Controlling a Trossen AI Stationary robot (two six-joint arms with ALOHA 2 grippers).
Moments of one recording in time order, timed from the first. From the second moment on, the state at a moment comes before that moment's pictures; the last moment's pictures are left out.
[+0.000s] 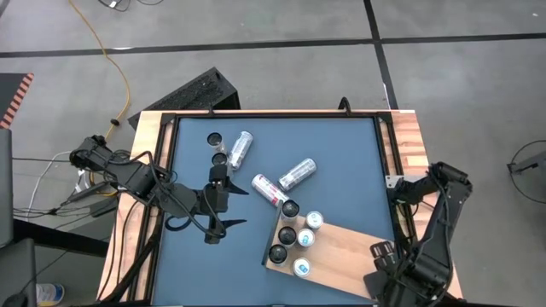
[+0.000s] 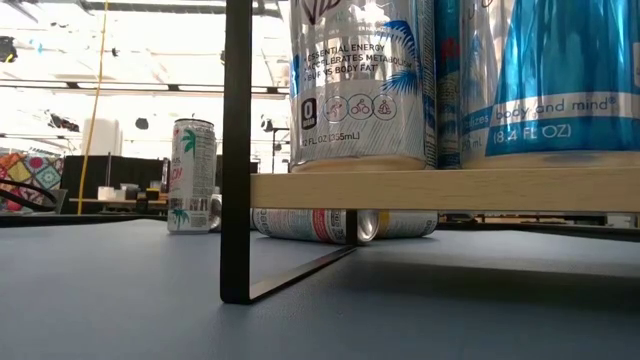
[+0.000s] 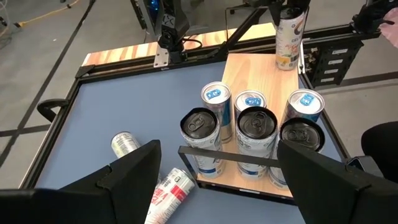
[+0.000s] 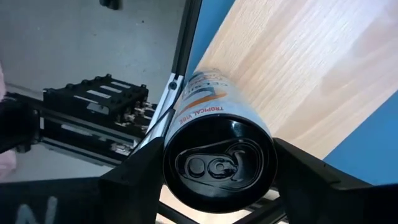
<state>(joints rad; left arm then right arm) -0.48 1.33 1.48 -0.62 -0.48 -0.09 1.01 1.74 1.74 -1.42 -0.15 0.76</state>
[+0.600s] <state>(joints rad) -0.48 1.33 1.48 -0.62 -0.48 -0.07 0.99 1.74 1.74 -1.47 -0.15 0.76</state>
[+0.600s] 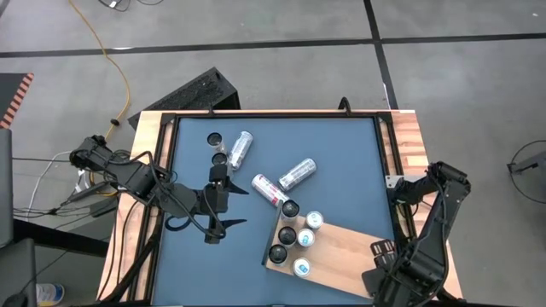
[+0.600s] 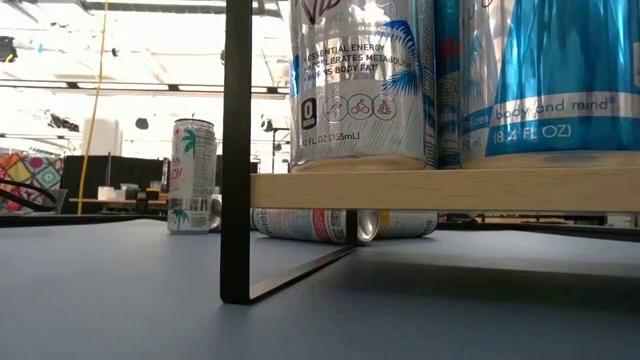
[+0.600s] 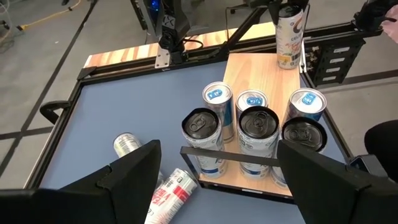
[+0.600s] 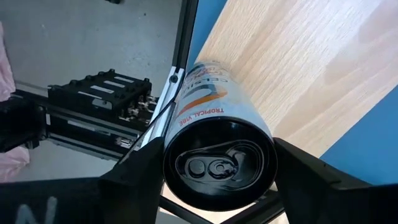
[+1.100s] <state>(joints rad) -0.48 1.33 1.48 -0.62 -0.48 -0.07 0.99 1.74 1.74 -1.47 -0.14 0.73</state>
